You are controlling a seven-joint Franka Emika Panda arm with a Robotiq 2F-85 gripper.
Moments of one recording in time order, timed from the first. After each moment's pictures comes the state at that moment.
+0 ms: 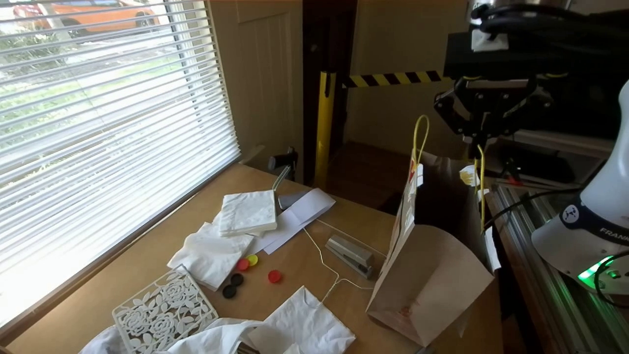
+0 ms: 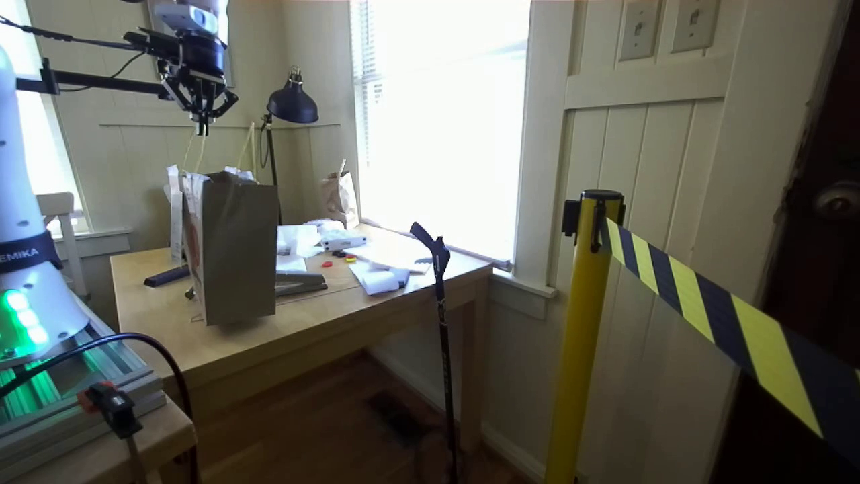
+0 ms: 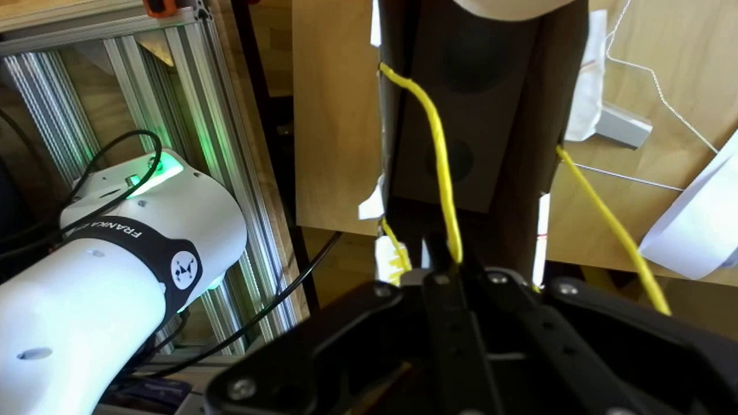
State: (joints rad) arm 0.10 -0.51 0.20 -2.50 0.04 1.80 1.97
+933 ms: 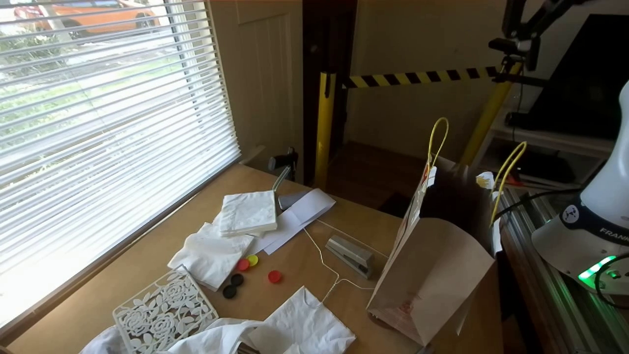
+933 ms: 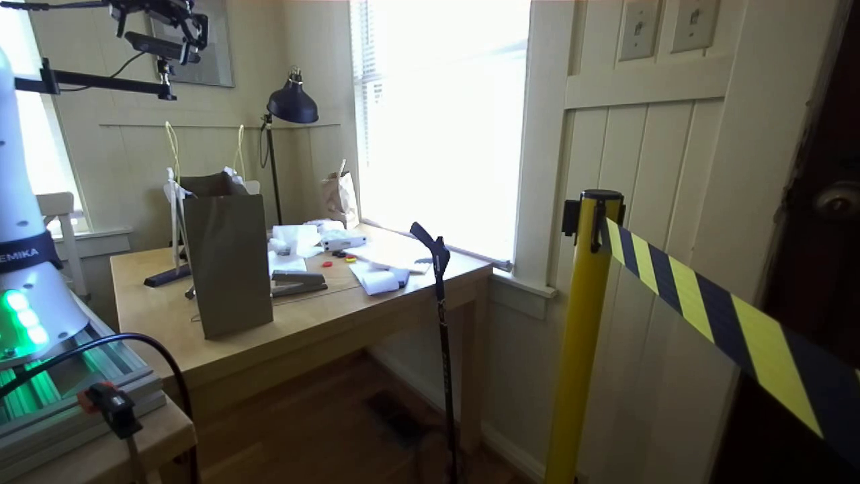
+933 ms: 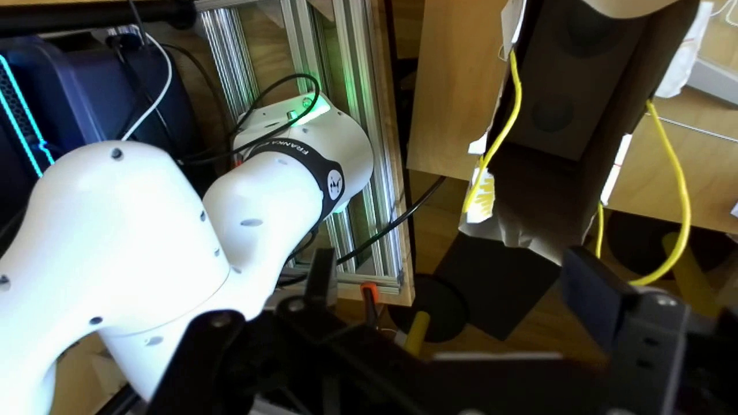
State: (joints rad) arm 0.09 -0.57 0.19 -2.21 0.05 1.28 1.94
